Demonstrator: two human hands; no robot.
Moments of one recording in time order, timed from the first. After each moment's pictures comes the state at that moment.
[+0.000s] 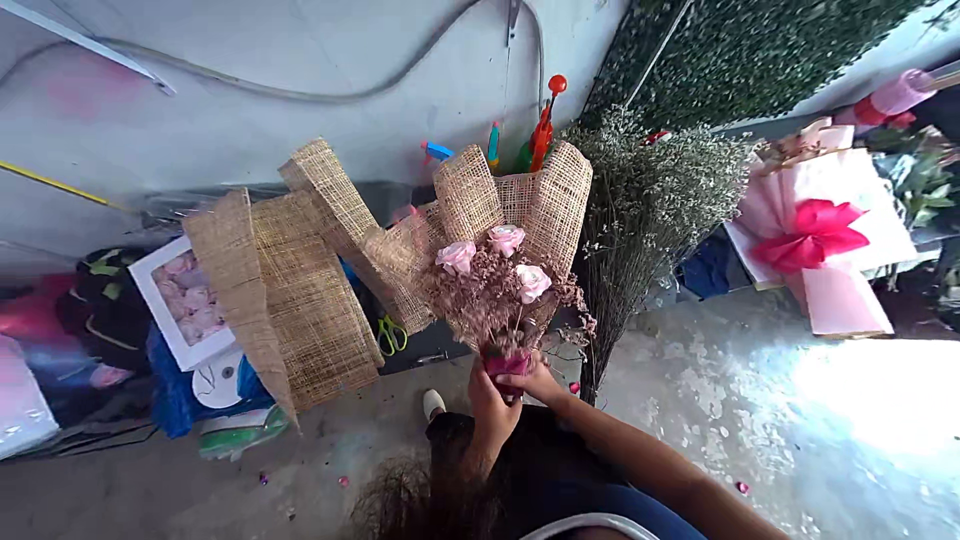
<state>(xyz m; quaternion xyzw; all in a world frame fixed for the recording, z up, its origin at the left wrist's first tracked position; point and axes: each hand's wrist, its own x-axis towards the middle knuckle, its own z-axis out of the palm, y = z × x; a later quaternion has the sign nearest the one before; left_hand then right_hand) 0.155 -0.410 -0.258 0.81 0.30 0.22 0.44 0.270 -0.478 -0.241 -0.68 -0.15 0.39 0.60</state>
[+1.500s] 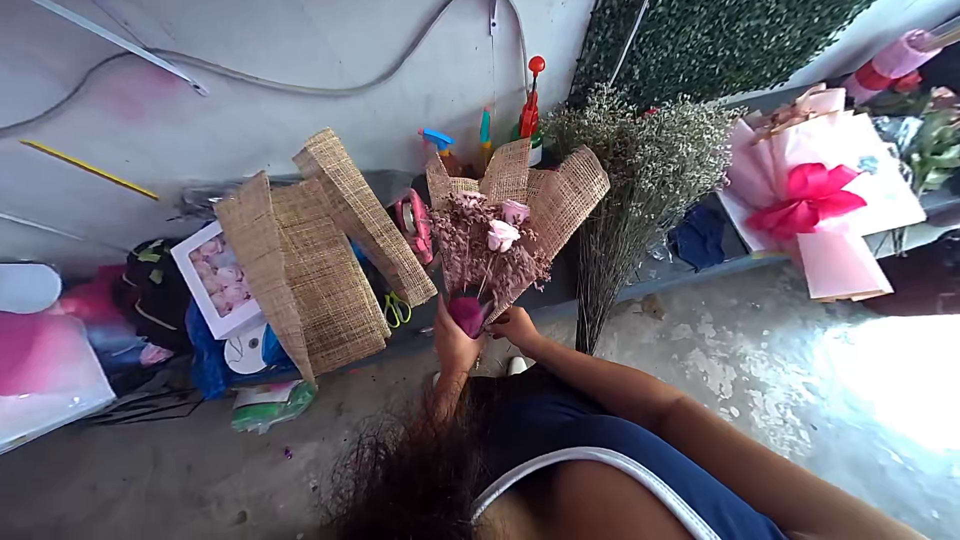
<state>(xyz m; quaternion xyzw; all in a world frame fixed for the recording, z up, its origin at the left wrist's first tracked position) 0.166 -0.355 -0.232 0.84 0.41 0.12 0.34 0.275 -0.457 -0.229 -0.70 -0.11 0.48 0.52</state>
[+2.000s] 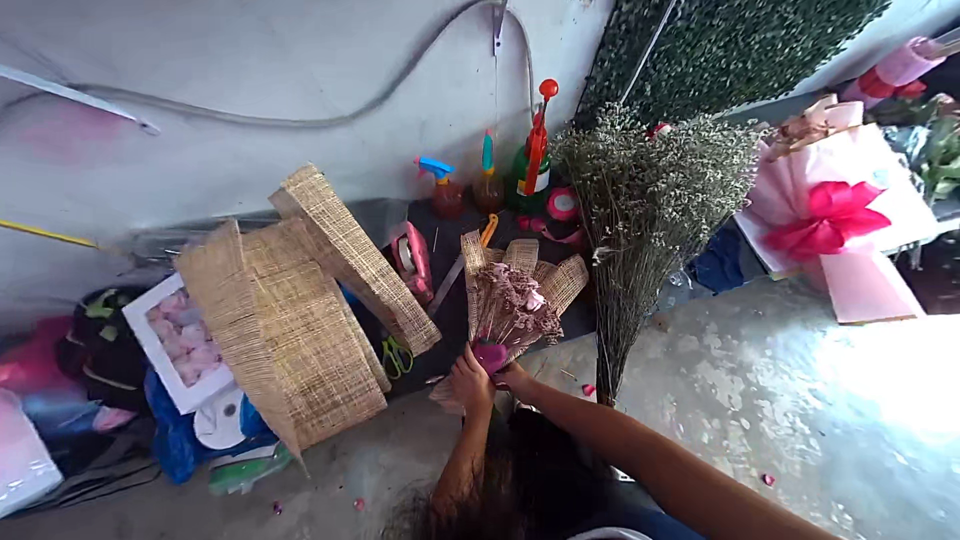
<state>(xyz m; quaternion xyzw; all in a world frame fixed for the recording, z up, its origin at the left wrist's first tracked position) 0.203 -0.335 -0.363 0.89 0.41 0.08 0.18 0.273 -0.410 -0.357 -0.61 0.10 0.55 0.56</state>
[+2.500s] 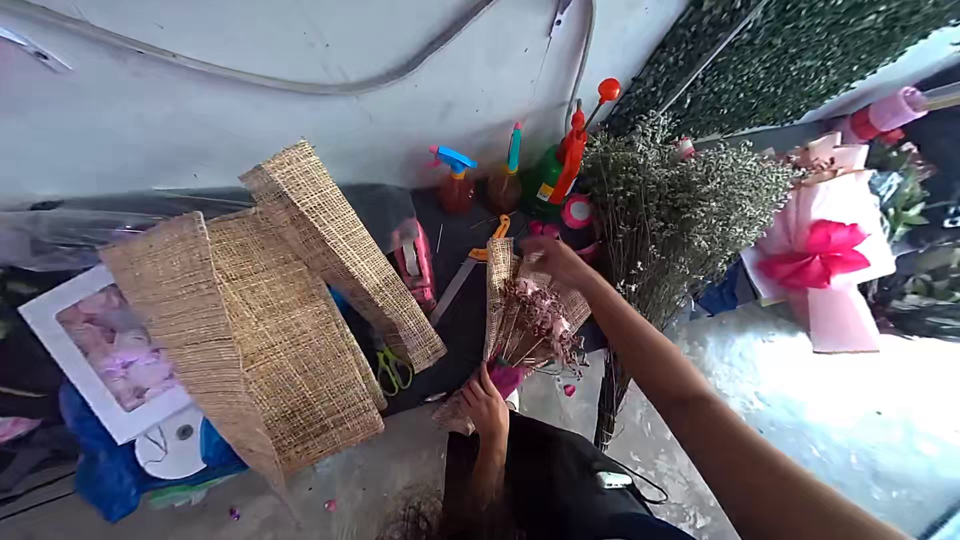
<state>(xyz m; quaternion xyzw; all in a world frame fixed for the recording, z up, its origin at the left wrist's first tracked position) 0.204 -0.345 -0.379 0.90 0.41 0.12 0.10 0.516 -0.326 -0.218 -0.80 -0.30 0.38 0.35</state>
